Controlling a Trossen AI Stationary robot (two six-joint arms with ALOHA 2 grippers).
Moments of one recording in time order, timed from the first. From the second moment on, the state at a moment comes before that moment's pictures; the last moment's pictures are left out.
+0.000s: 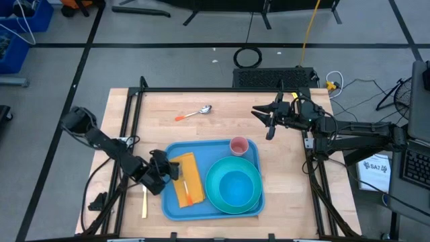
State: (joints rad) left arm -0.65 1.40 0.49 -0.22 -0.75 -1.76; right arm -0.20 0.83 0.57 0.30 0.08 -0.01
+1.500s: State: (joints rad) left arm -0.65 1.34 0.49 -0.37 -0.67 -1.79; right arm -0.20 0.83 0.57 0.29 0.09 0.00
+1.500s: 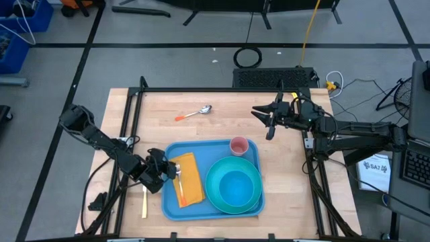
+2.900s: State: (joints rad) left arm 0.66 1.04 0.50 -0.12 0.12 -0.30; right arm -0.20 0.64 0.55 0.15 0.13 -0.06
